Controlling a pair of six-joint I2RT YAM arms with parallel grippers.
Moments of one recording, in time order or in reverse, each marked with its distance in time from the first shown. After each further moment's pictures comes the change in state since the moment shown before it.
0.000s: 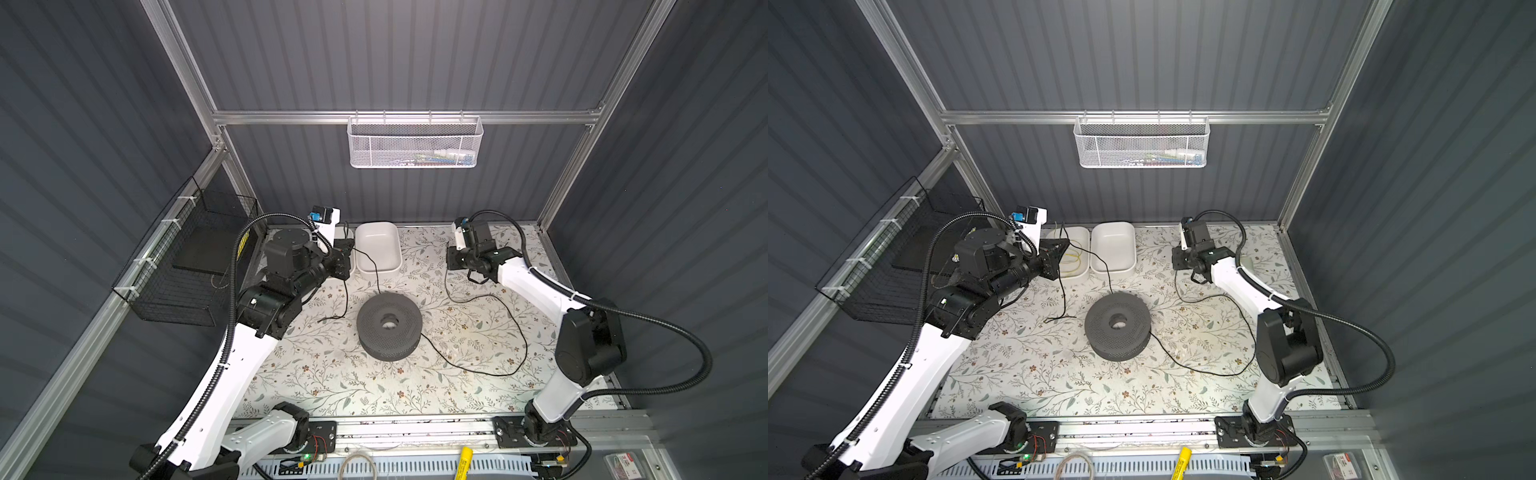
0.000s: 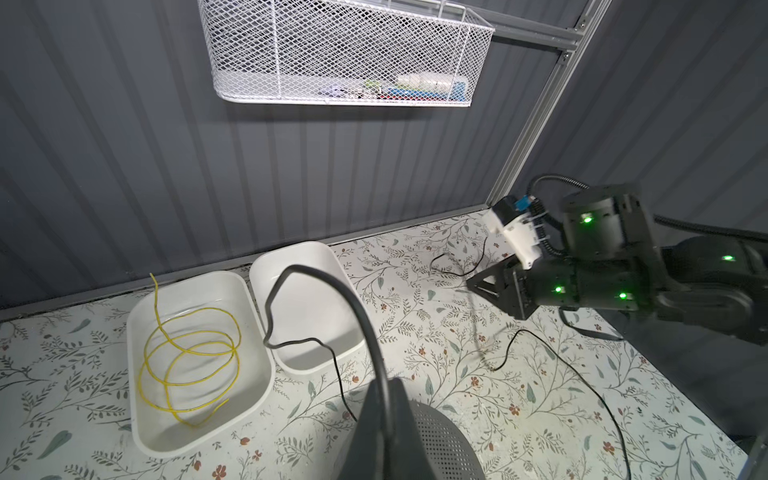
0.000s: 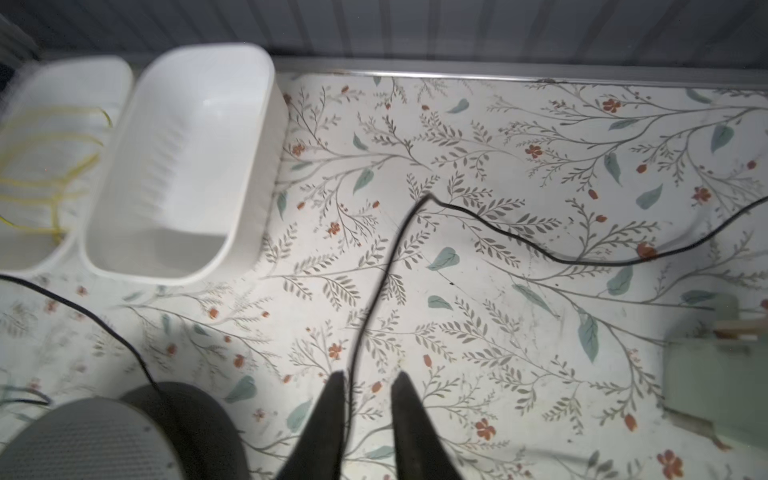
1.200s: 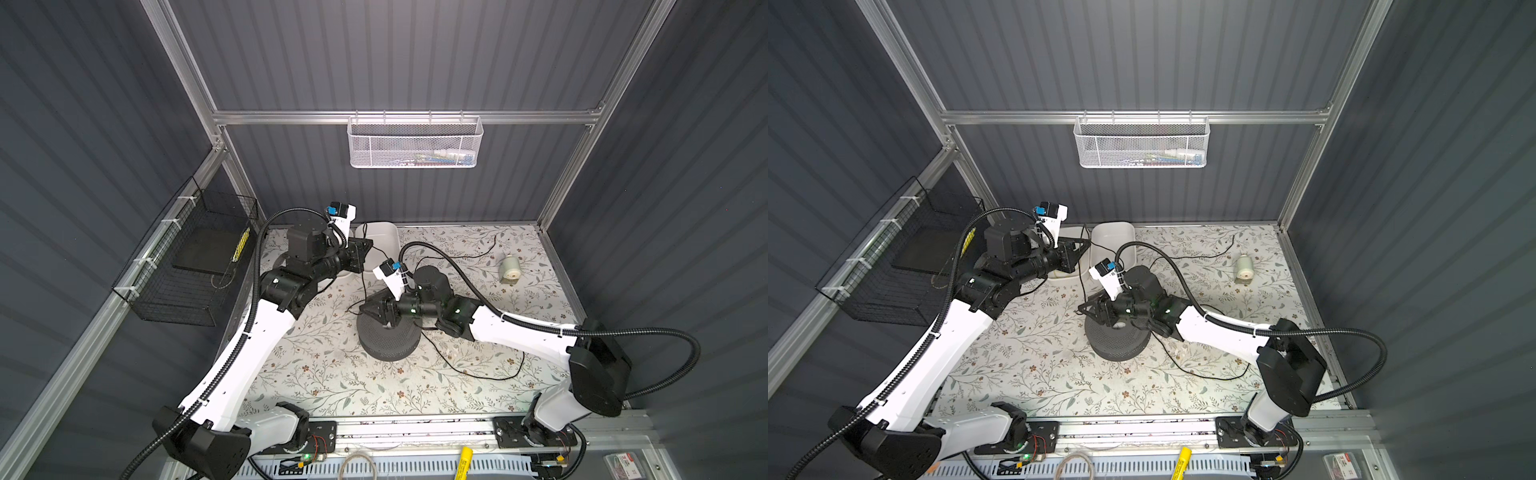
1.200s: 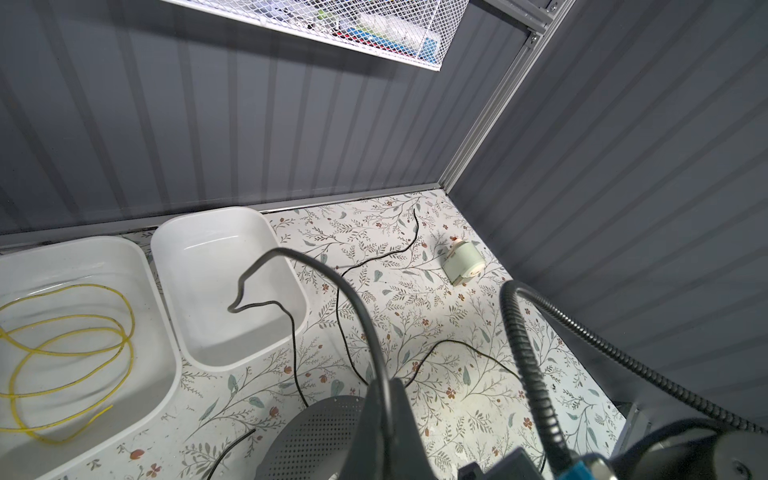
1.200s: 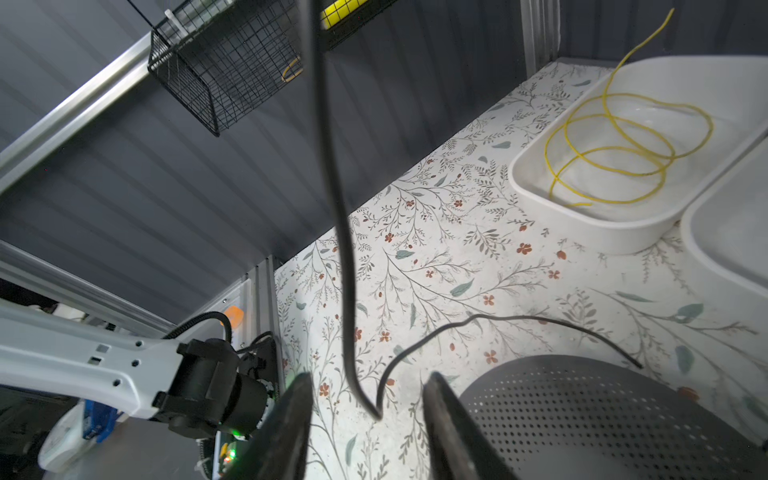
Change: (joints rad) left arm 0.000 0.144 0.026 0.046 0.157 -0.138; right arm 0.526 -0.148 -0.256 0.602 -0.441 0.133
